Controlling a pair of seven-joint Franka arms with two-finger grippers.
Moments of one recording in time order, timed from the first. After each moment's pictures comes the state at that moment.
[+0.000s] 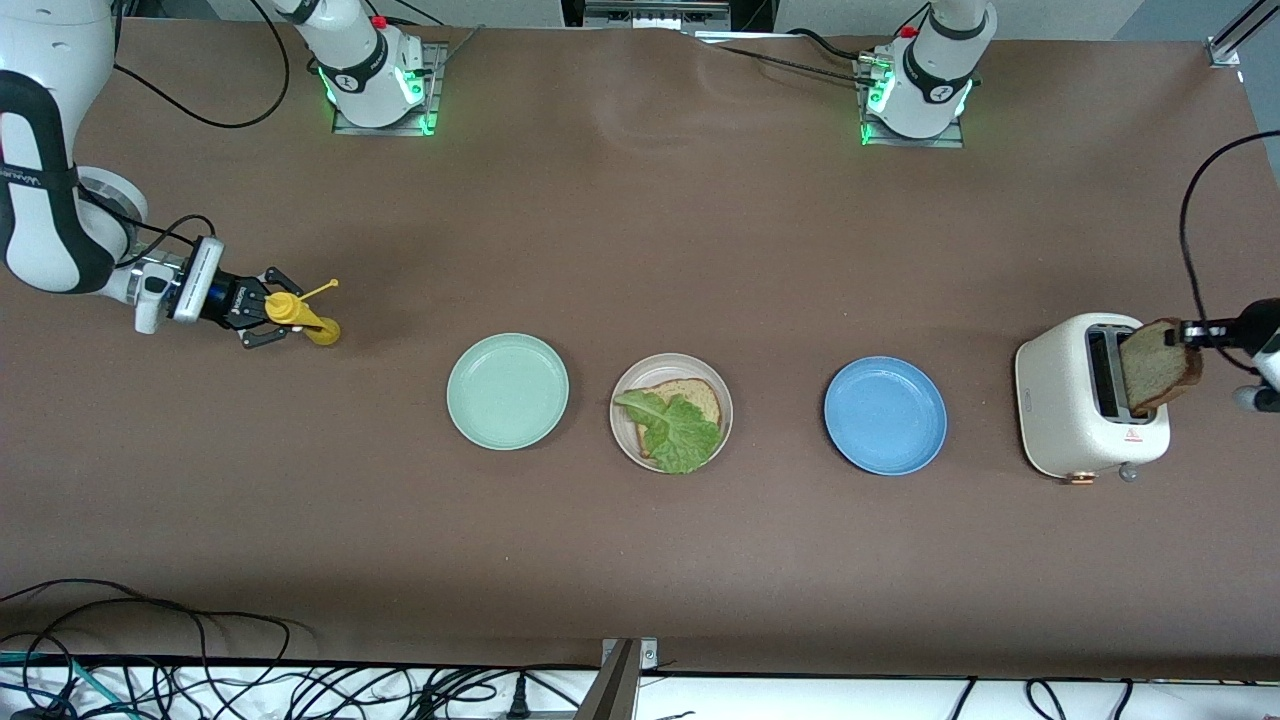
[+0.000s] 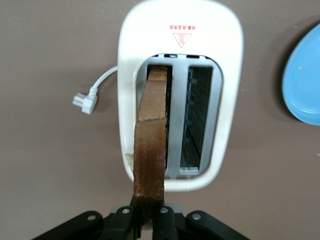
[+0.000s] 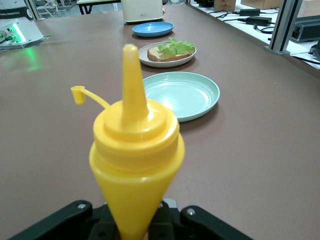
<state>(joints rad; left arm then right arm) 0.32 0.40 0.01 -1.48 0.06 1.58 0.33 0.12 0.46 -0.51 -2.18 1.23 1.75 -2.57</state>
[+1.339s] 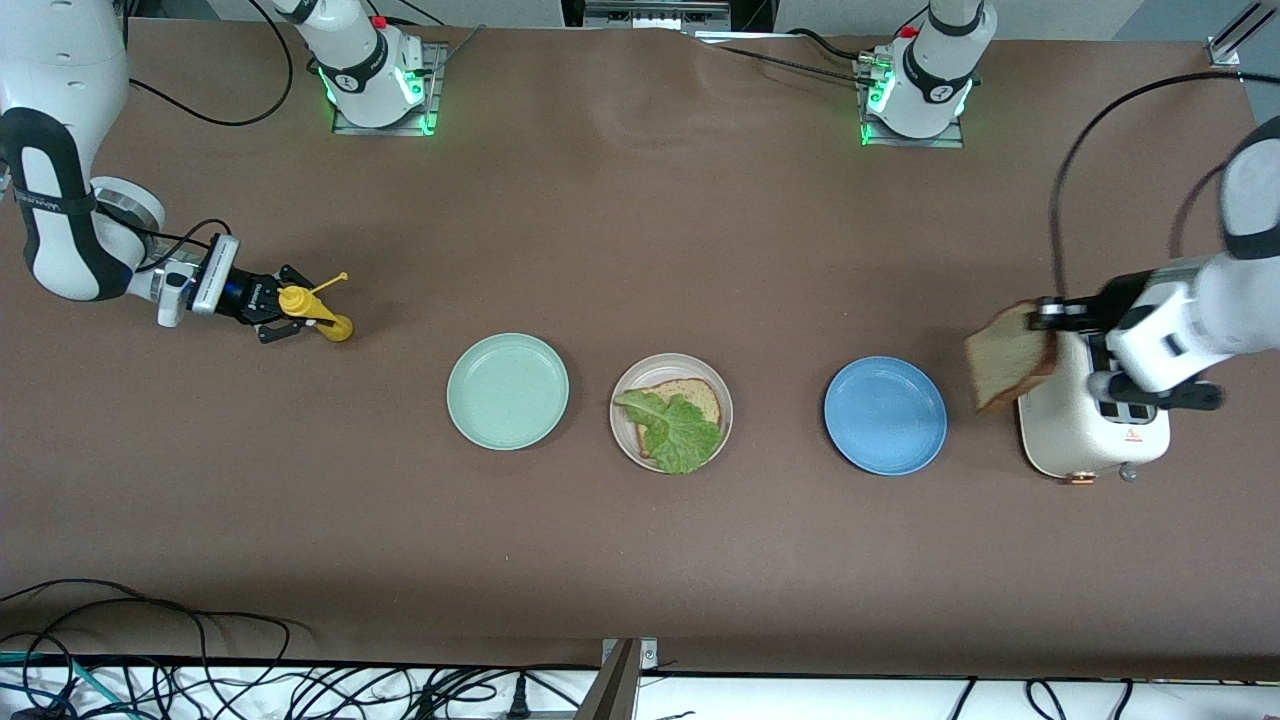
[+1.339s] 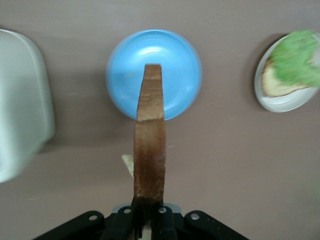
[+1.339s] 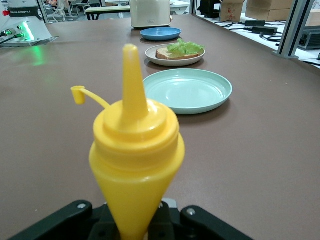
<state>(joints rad) 0.02 0.36 -0.06 -1.43 -0.25 1.50 -0.03 0.09 0.54 -0.51 -2.19 1.27 1.70 -2.70</state>
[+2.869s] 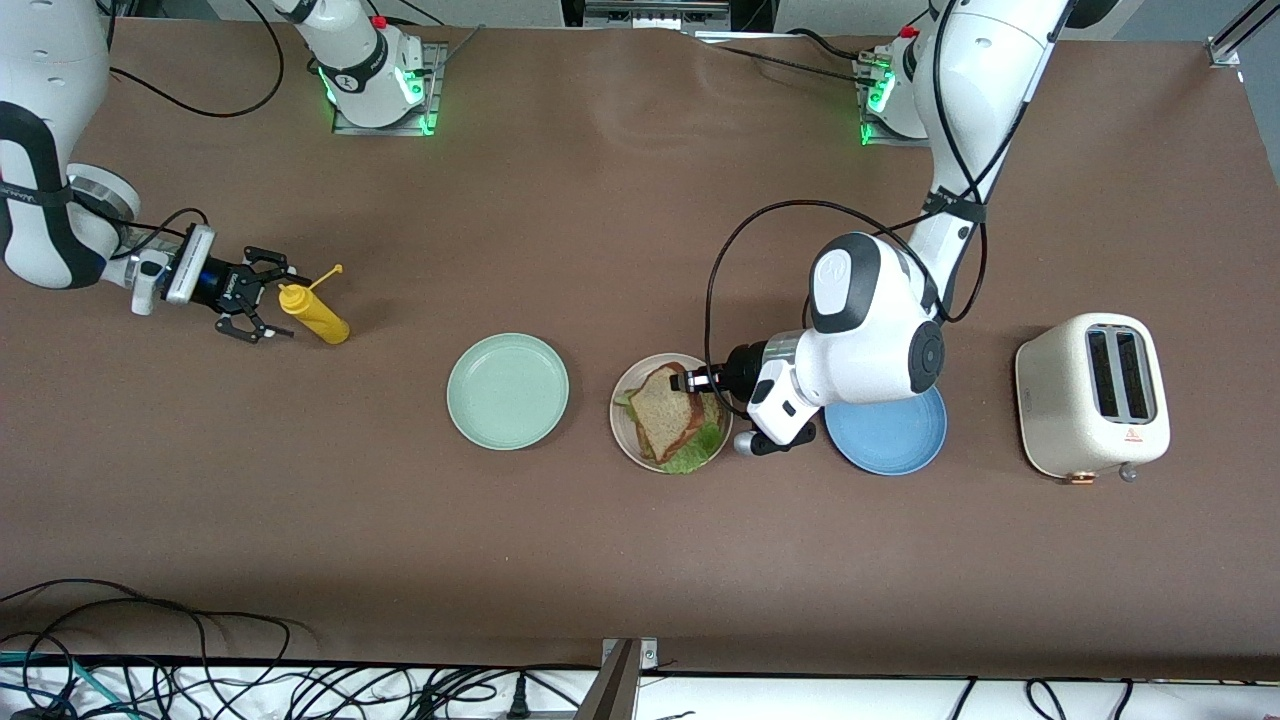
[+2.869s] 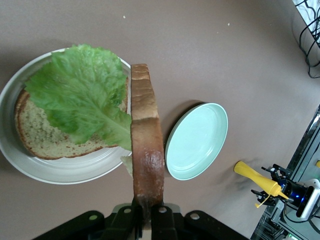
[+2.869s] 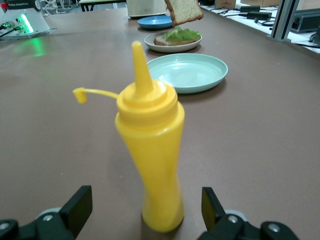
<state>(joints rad) -0.40 0.68 -0.07 -1.42 -0.84 2.13 -0.25 0.07 0.54 -0.60 -2.19 1.20 1.67 -2.70</state>
